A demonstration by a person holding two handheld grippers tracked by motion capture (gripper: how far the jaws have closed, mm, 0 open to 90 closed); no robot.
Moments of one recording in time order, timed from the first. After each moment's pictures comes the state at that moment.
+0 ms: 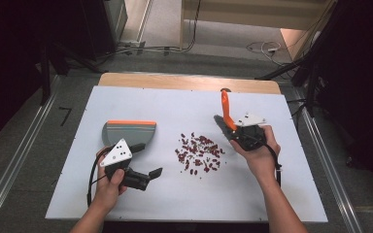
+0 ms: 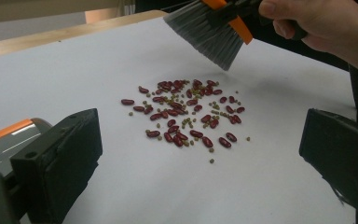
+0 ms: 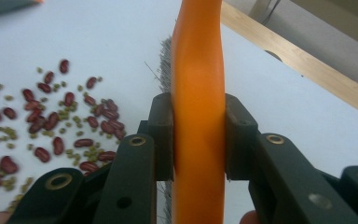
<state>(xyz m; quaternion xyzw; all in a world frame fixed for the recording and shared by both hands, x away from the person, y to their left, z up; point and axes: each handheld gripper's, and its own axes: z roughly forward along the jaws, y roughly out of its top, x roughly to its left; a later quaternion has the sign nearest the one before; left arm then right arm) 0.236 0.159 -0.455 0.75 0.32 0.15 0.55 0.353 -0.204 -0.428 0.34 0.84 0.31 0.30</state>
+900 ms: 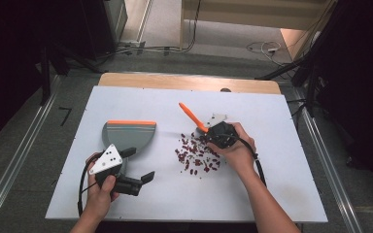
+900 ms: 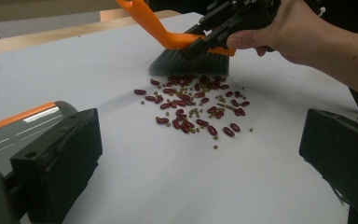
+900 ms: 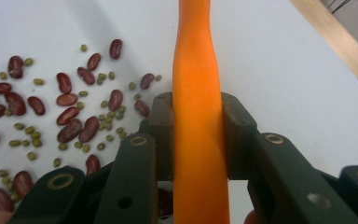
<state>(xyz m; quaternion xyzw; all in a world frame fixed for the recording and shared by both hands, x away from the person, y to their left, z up) 0.216 0.174 -0.455 0.75 0.34 0.16 0.55 0.377 -0.142 -0.455 0.24 0.90 0.26 0.24</state>
